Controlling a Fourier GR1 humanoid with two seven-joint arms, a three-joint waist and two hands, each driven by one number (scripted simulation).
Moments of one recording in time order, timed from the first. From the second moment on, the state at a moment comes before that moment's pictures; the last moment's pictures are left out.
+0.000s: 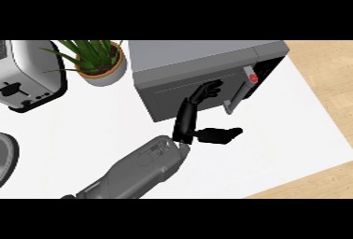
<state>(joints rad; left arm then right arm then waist) -0.81 0.00 -0.88 -0.89 0.78 0.75 -0.48 0.15 -0.52 -0.30 -2.03 -0.19 0.40 -0.41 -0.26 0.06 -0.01</state>
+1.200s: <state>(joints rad) -0.84 0.00 -0.92 -0.89 0.96 0.77 -0.62 -0.02 -0.55 -0.31 -1.93 -0.20 0.37 -0.38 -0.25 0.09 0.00</state>
